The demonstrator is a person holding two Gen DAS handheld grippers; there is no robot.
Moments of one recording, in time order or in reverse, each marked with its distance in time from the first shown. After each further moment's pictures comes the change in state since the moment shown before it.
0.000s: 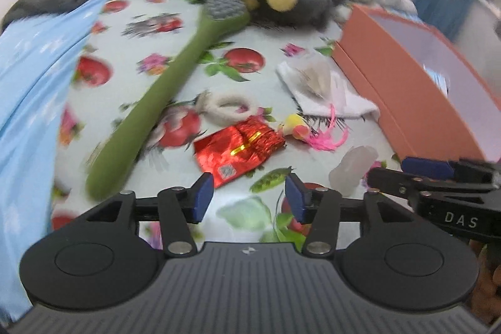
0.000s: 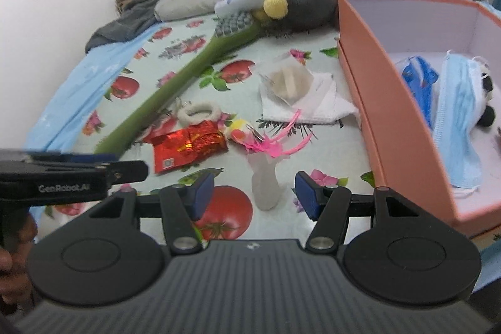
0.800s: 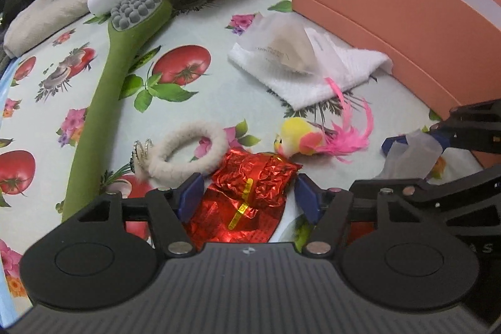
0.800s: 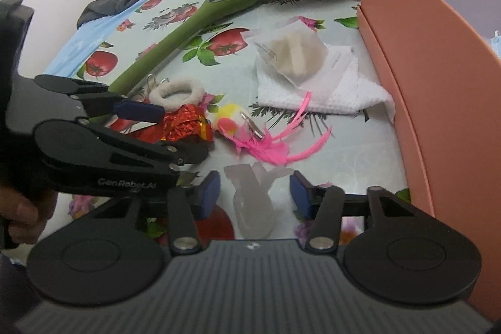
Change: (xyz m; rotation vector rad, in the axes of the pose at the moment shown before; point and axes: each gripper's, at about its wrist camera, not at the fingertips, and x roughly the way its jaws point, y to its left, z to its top) left arm 0.112 -0.021 0.036 0.374 0.074 -0.052; right arm 0.074 -0.010 0.006 -0.030 0.078 0.012
